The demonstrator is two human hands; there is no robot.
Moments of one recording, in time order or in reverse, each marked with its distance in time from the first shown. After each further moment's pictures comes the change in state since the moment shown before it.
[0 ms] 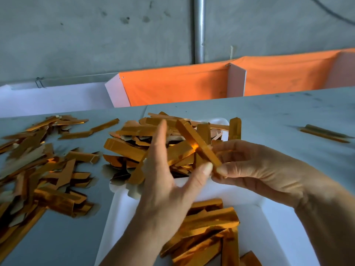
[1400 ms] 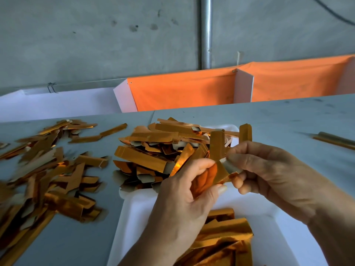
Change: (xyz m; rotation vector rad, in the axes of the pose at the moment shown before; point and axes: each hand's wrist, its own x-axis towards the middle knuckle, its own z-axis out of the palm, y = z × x) left_hand 0.001 0.002 -0.004 0.080 -0.146 0.006; right_hand 0.001 0.001 0.012 -0.125 0.083 -0.199
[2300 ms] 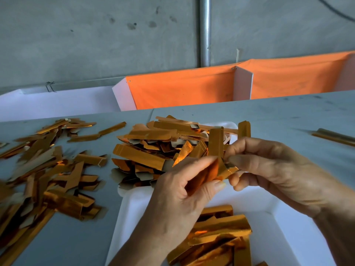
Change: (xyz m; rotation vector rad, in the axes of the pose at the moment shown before) left_hand 0.001 -0.004 -0.005 -0.070 -0.079 0.062; right_hand -0.005 -0.006 -0.005 -0.082 -0.146 -0.124
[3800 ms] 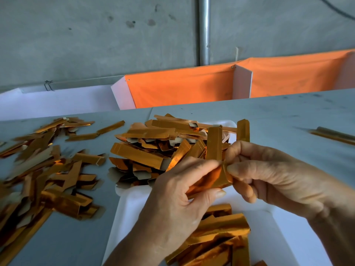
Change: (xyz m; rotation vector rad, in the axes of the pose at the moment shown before) left_hand -0.003 0.006 -0.002 0.174 -0.004 0.088; right_hand 0.002 0.004 -0.003 0.240 -0.104 0.194
